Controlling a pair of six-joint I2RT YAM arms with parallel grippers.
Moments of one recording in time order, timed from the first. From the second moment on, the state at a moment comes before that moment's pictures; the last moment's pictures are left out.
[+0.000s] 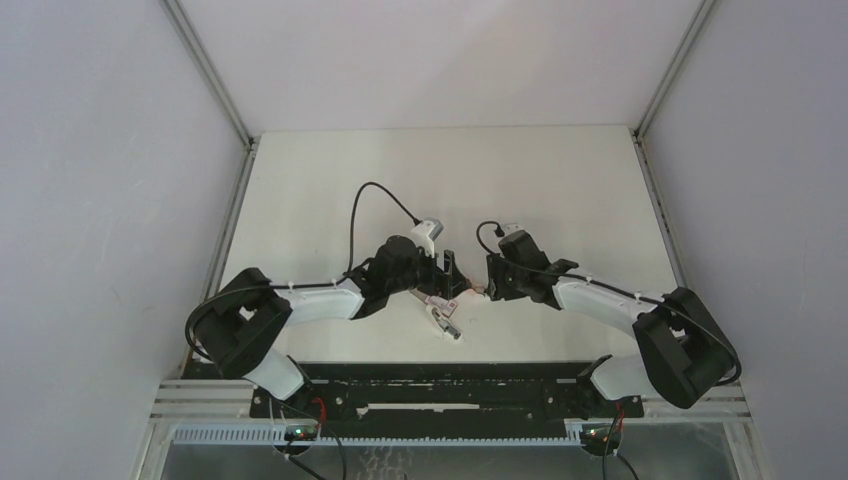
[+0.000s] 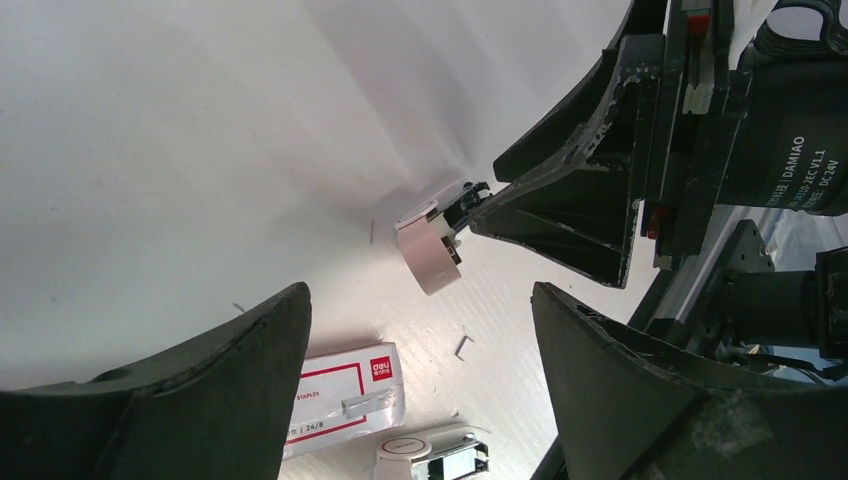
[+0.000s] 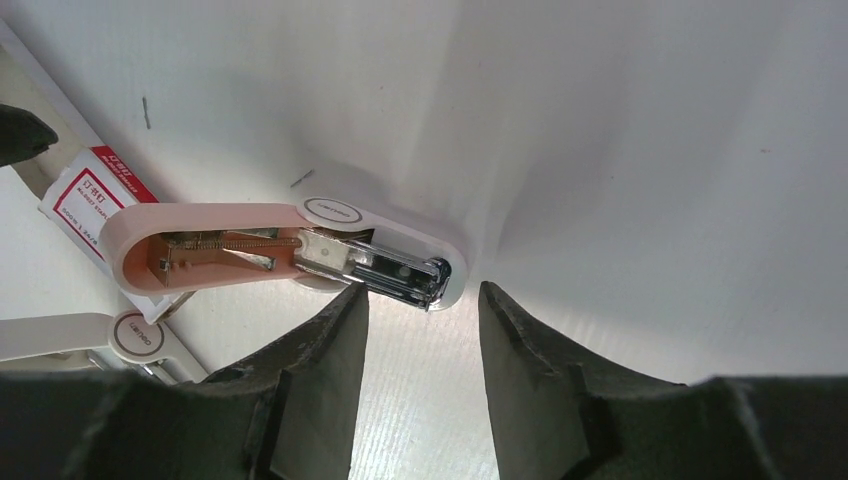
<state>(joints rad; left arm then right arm) -0.81 1.54 0.66 0.43 0.19 -0.55 0.60 1.36 0.64 -0.25 0.04 0.41</state>
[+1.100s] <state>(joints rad) -0.82 1.60 0.66 0.49 0.23 -0.62 0.54 1.33 0.59 -0.22 -0.02 0.53</state>
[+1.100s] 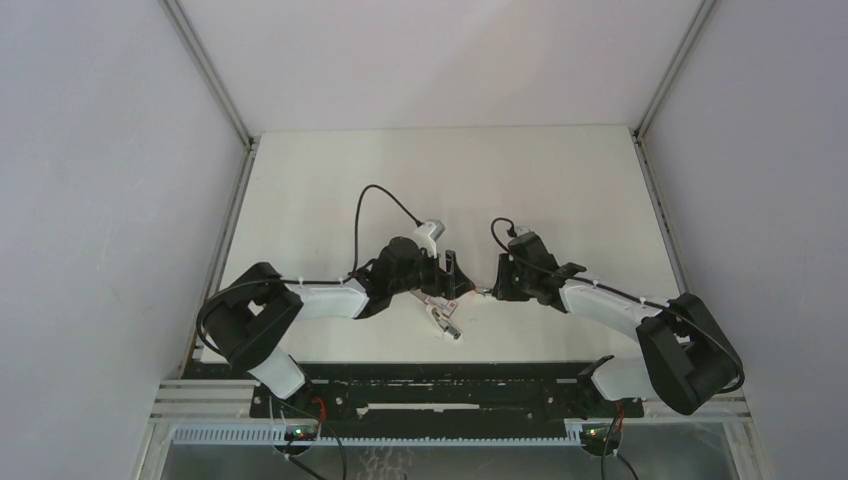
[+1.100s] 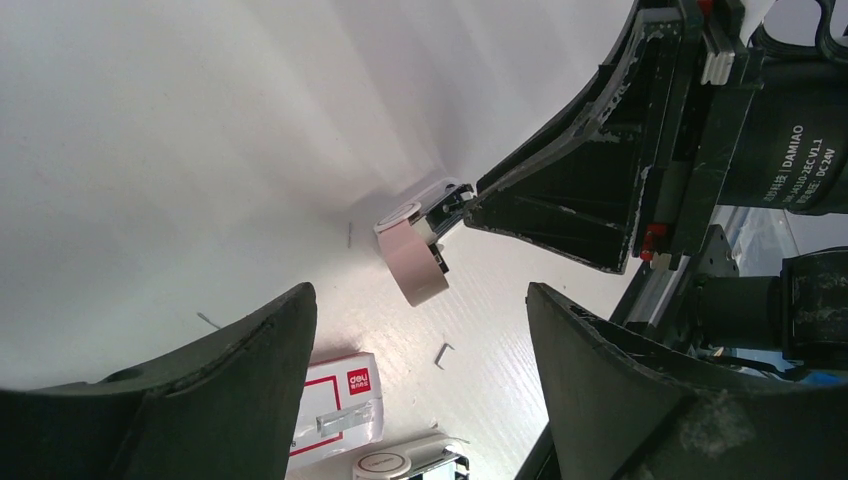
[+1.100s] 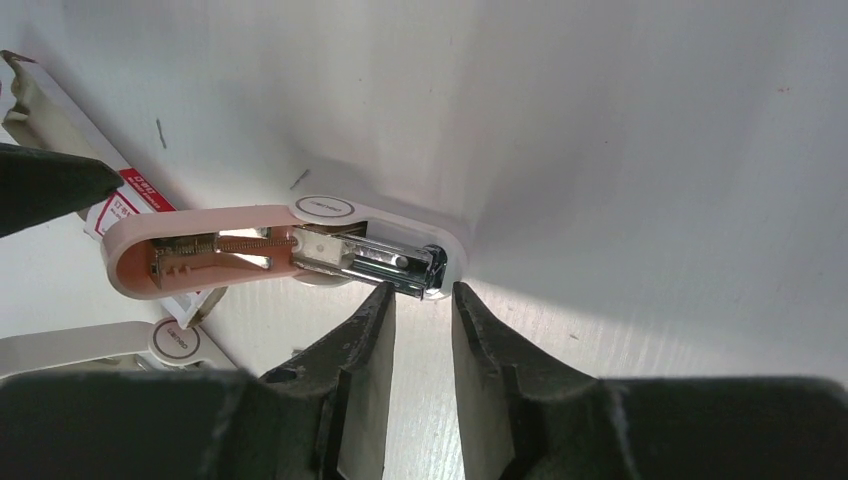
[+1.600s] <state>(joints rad) -0.83 1.62 0.66 0.49 0.24 -0.62 0.52 1.33 0.59 -0.20 -0.03 0.54</state>
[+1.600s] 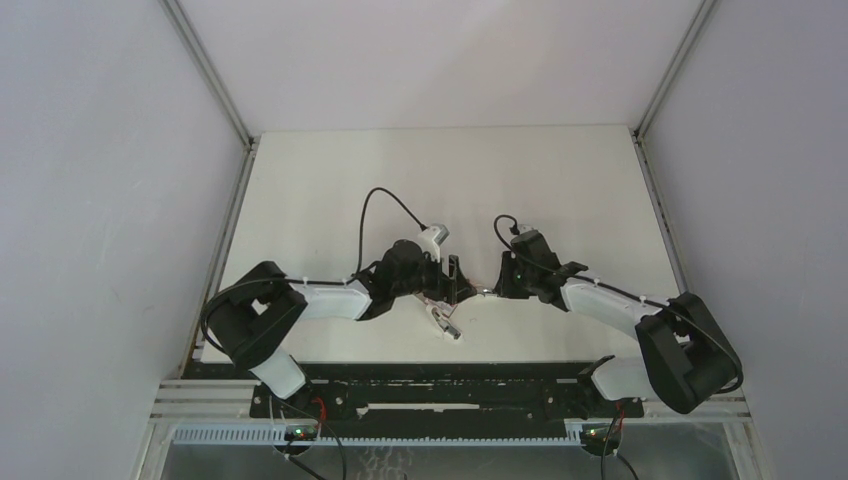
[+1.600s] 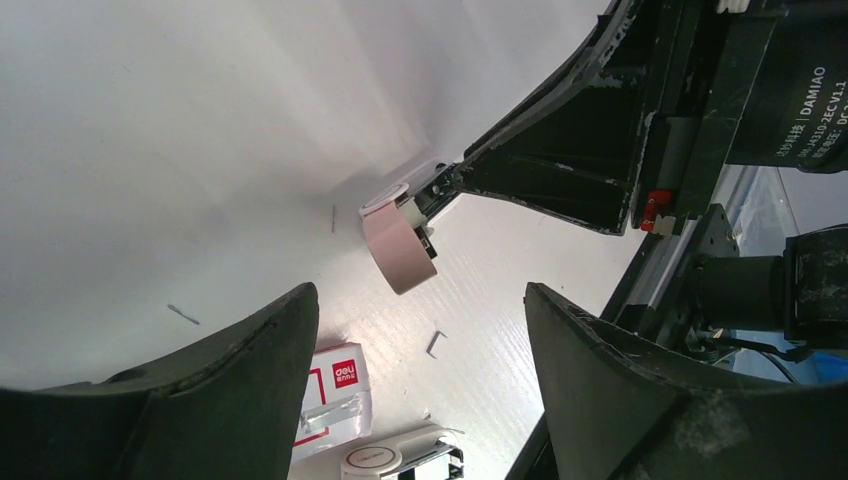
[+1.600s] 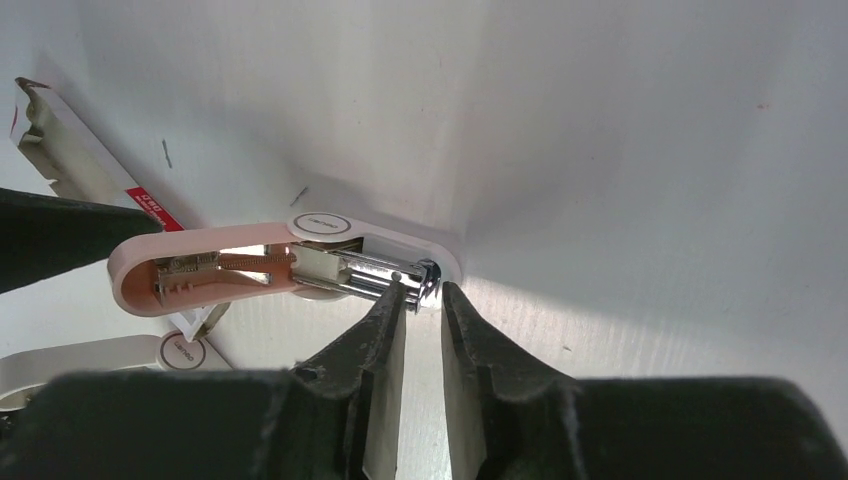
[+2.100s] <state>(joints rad) -0.87 1.62 0.72 0.46 0.24 -0.61 0.52 1.36 0.59 -0.17 -0.04 0.54</state>
